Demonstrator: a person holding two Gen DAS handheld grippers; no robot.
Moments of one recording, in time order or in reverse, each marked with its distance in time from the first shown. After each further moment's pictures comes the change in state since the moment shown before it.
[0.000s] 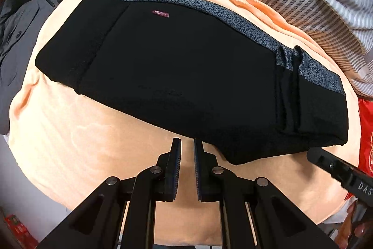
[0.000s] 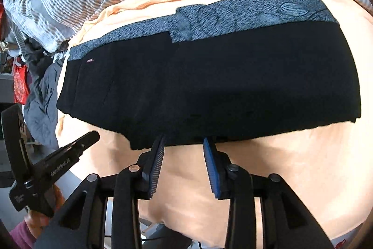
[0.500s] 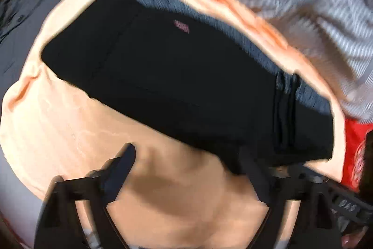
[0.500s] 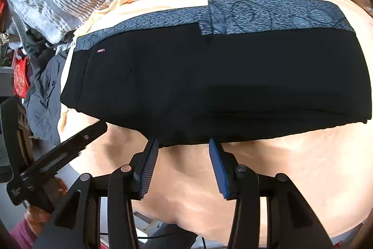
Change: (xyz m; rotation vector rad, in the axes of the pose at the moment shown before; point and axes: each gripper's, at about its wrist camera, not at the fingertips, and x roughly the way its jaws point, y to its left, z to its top) left arm -0.014 0.037 0.006 -0.102 -0.075 -0.117; right arm 0.014 0.036 0.001 -0.032 0.027 -0.004
